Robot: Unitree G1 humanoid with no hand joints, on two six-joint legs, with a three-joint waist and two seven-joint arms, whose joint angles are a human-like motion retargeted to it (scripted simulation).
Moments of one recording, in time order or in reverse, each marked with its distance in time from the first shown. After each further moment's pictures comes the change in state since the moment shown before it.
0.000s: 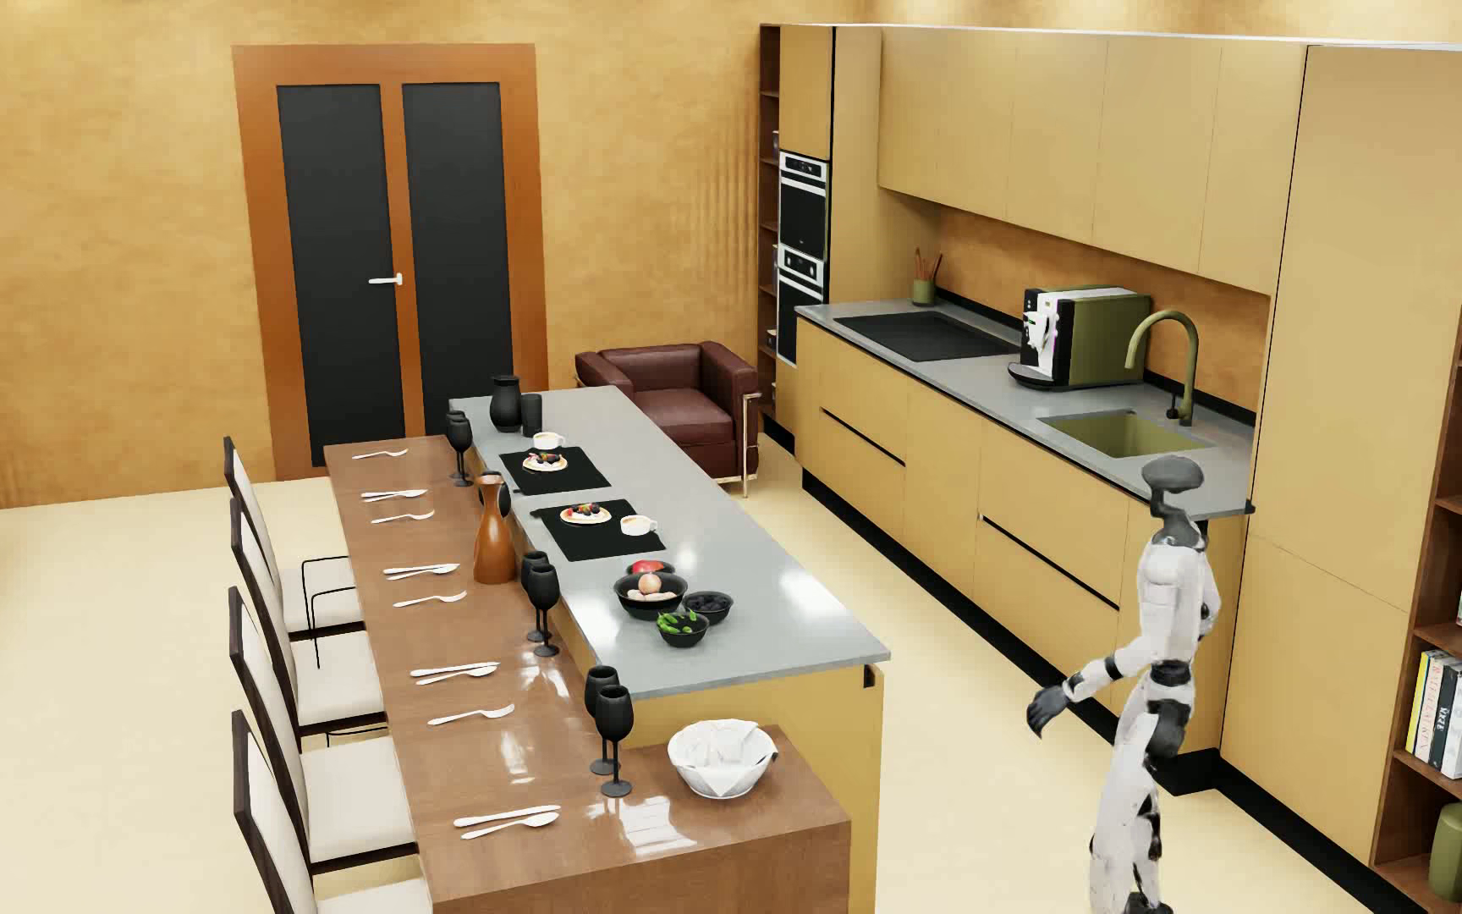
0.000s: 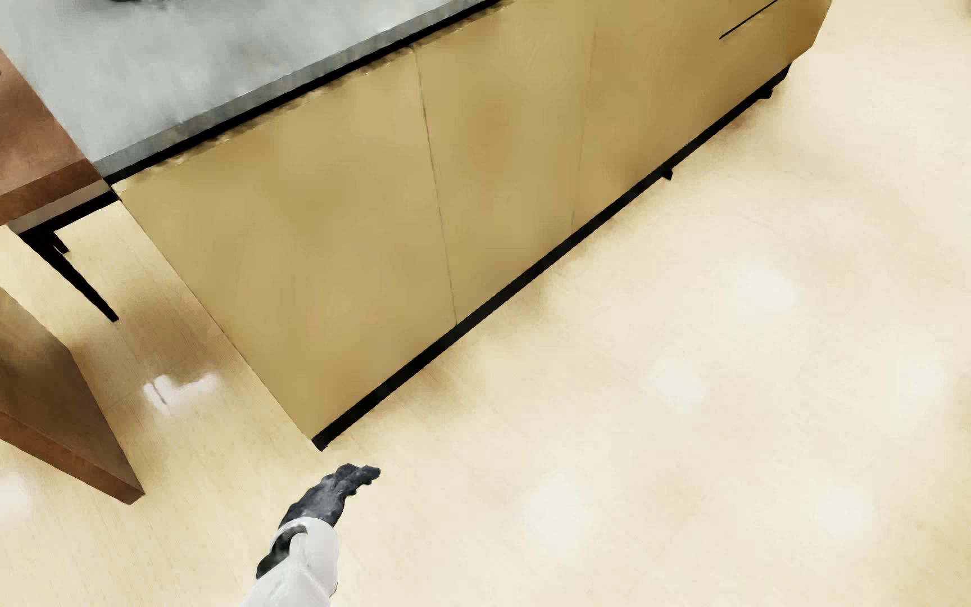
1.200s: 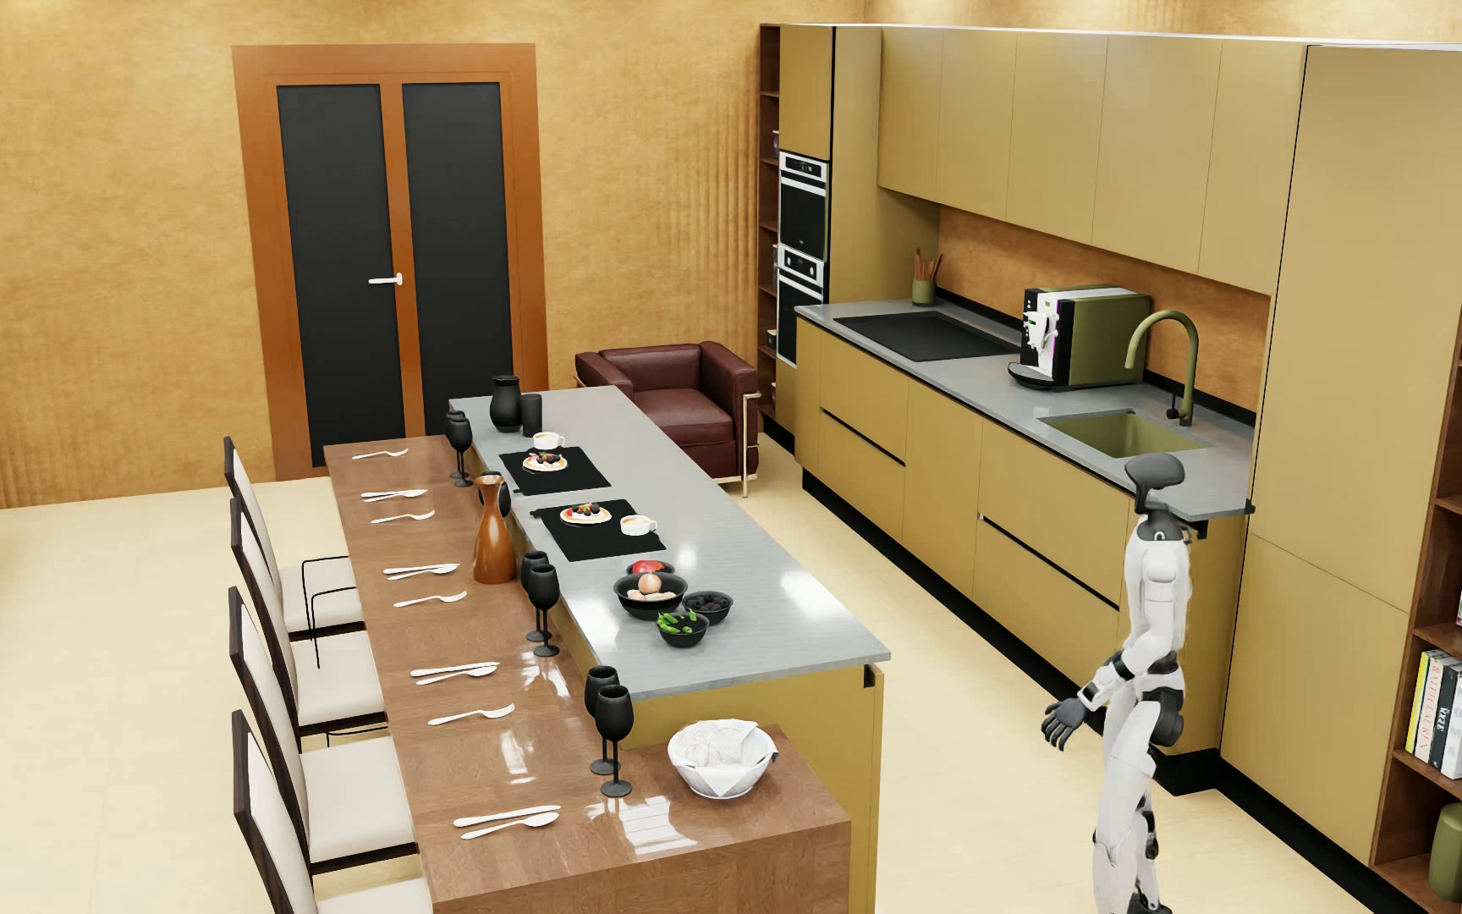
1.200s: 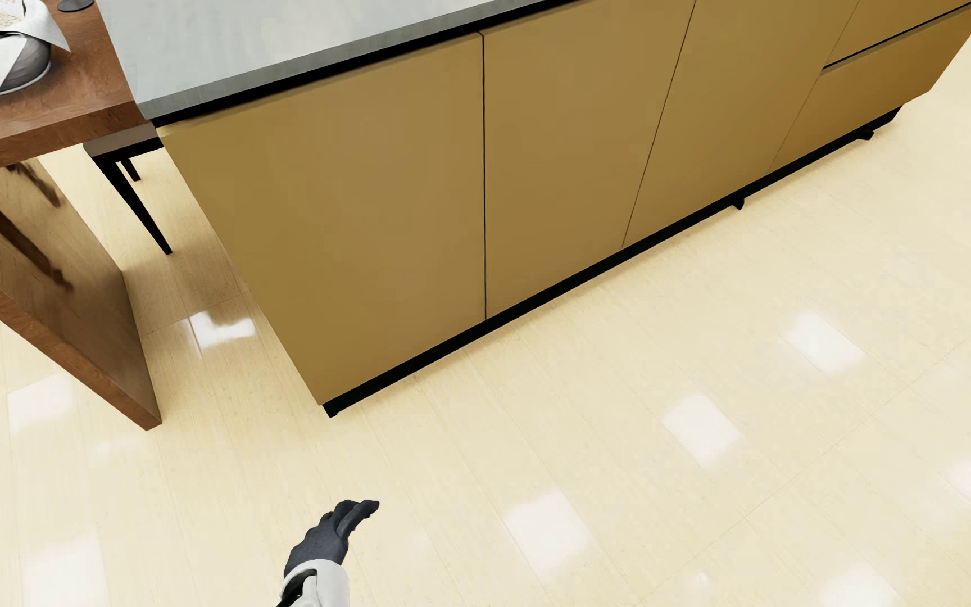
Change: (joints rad) body -0.126 0.031 -0.005 -0.014 0.041 -0.076 -0.250 -0.170 -0.031 -0.010 -0.032 0.029 -0.022 0.115 -0.135 -0.039 0.056 -0.135 -0.061 -0.061 0.076 0.133 -0.125 -0.136 -0.128 -0.021 -0.090 0.195 0.037
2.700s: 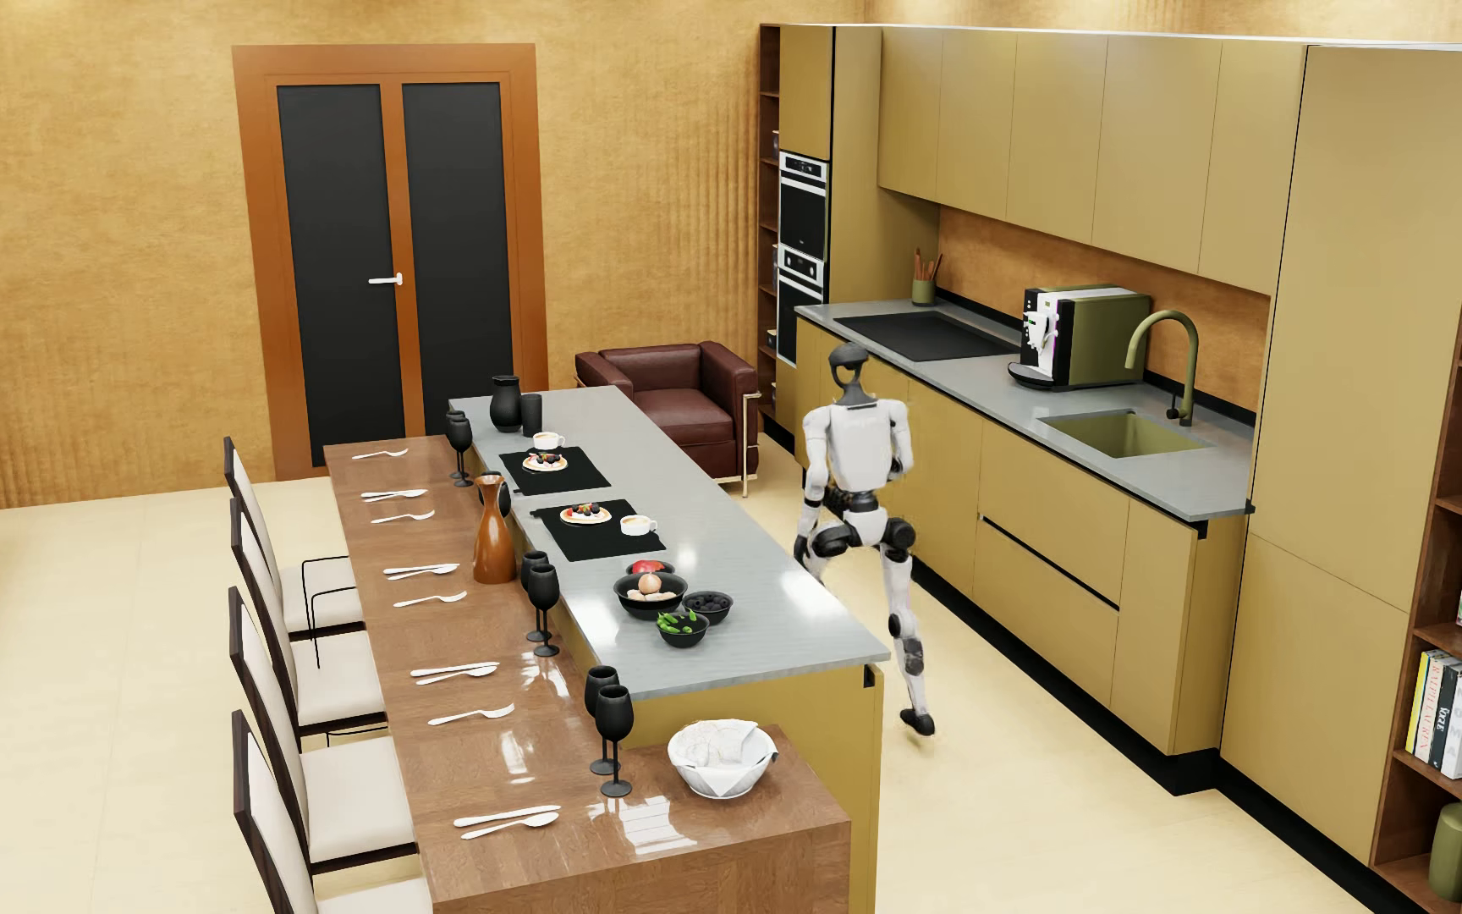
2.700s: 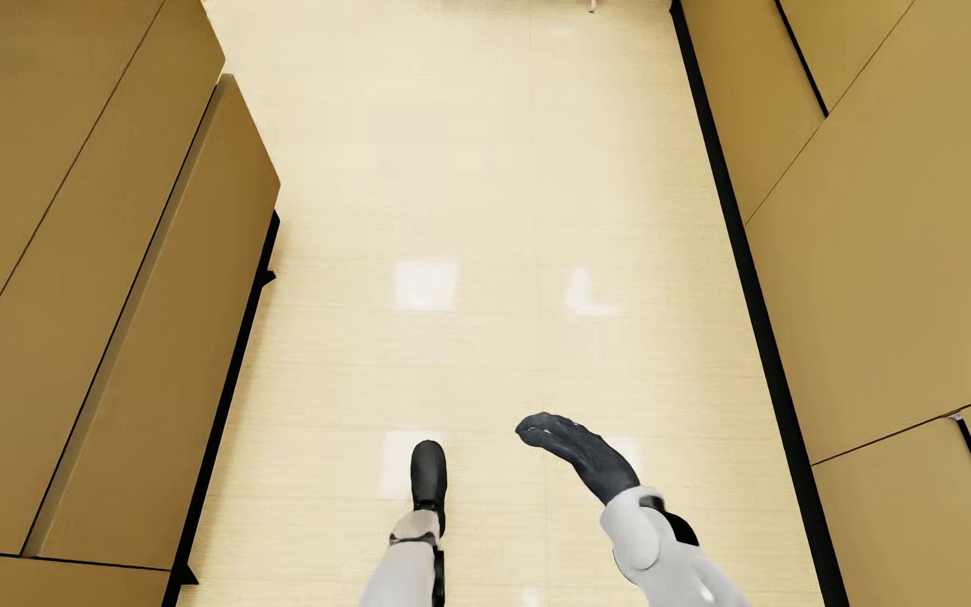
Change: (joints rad) body -0.385 0.265 0.155 -0.327 0.007 -0.007 -0.536 0.415 0.053 -0.261 0.037 0.403 -0.432 -0.079 -0.016 0.024 -0.156 0.004 0.077 0.129 0.548 -0.064 -0.206 0.196 0.052 0.114 -0.267 -0.346 -0.005
